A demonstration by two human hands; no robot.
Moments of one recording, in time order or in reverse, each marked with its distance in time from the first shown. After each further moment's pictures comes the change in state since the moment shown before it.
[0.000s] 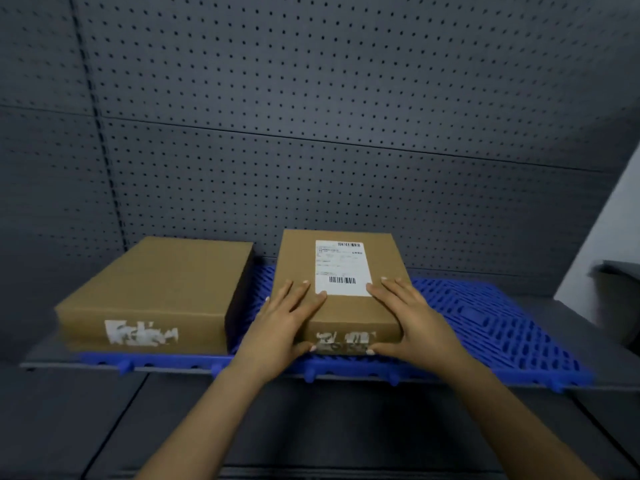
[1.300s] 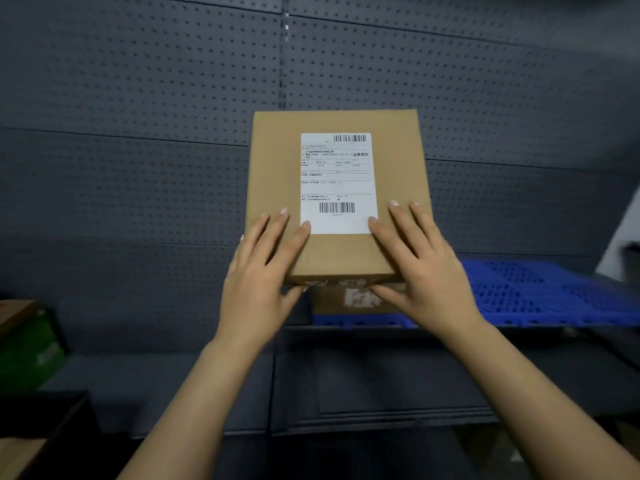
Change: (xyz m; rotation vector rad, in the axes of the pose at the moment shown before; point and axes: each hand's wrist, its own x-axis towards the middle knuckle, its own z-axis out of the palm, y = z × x) left_hand -0.266 -0.238 -0.266 0.033 0.600 0.081; right_hand -0.011 -0.456 -0.034 -0.262 0.673 -0.226
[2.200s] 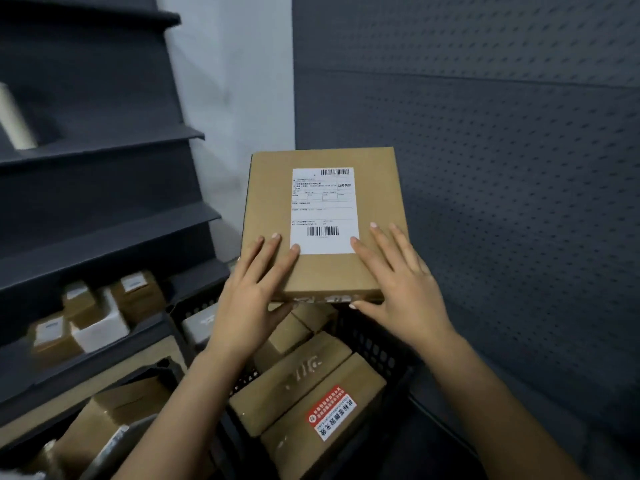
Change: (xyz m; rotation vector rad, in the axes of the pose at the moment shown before) left_hand -0.232 -0.339 -0.276 0.679 -0.138 -0.661; right_hand 0.171 -0.496 0.221 0.744 -0.203 -0.466
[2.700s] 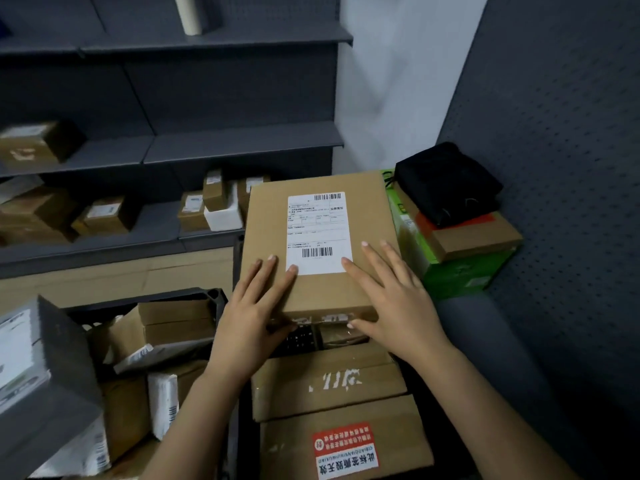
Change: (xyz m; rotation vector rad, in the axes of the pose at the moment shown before) left_hand -0.059 -0.052 0.077 0.165 -0.156 -0.615; right_hand 0.081 -0.006 0.172 0.280 -0.409 -0.432
